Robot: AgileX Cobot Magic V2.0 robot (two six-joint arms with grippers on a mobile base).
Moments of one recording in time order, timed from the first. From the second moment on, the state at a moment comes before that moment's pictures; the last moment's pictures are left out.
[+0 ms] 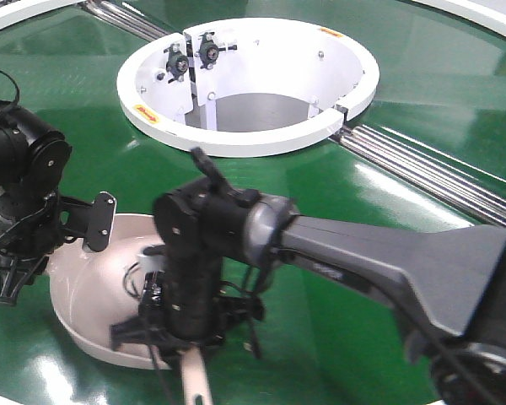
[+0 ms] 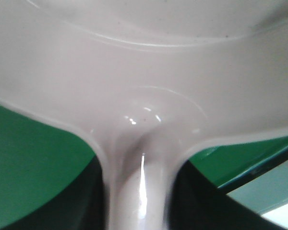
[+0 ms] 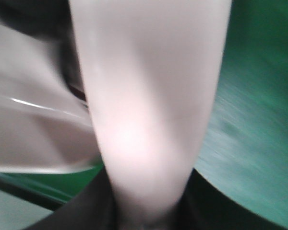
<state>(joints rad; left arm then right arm) -0.29 1.77 -1.26 0.39 1.22 1.07 0.88 2.17 -1.74 0.18 1.24 0.54</state>
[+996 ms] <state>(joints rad) -0.29 1.77 -1.26 0.40 1.22 1.05 0.84 2.12 -1.87 0.11 1.24 0.46</state>
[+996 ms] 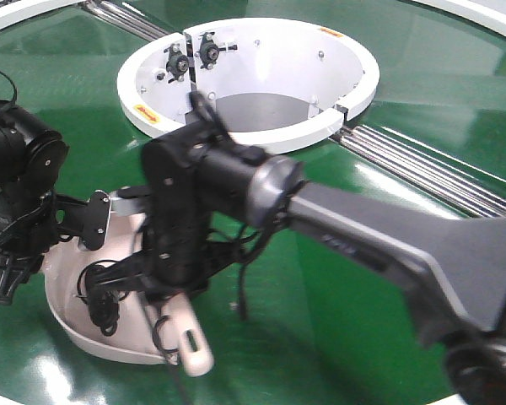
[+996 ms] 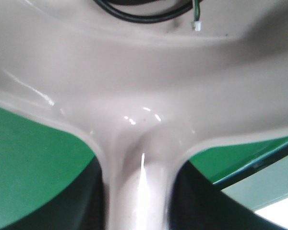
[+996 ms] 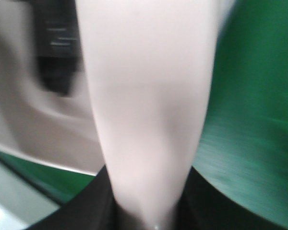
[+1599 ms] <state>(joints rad) -0.29 1.77 -1.26 0.40 1.22 1.05 0.52 1.71 -1.26 -0.10 1.21 0.36</state>
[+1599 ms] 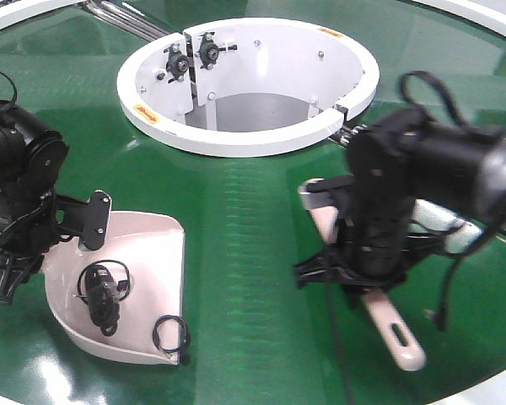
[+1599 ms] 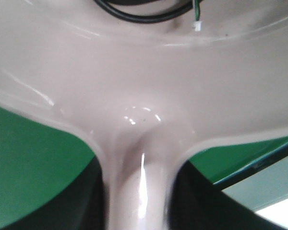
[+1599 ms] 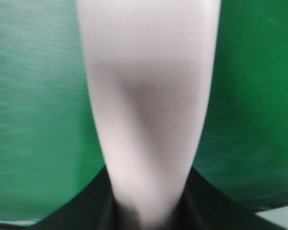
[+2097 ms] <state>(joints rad) -0.29 1.77 -1.26 0.40 1.22 1.05 0.23 1.57 -1.08 0.04 1.07 0.07</state>
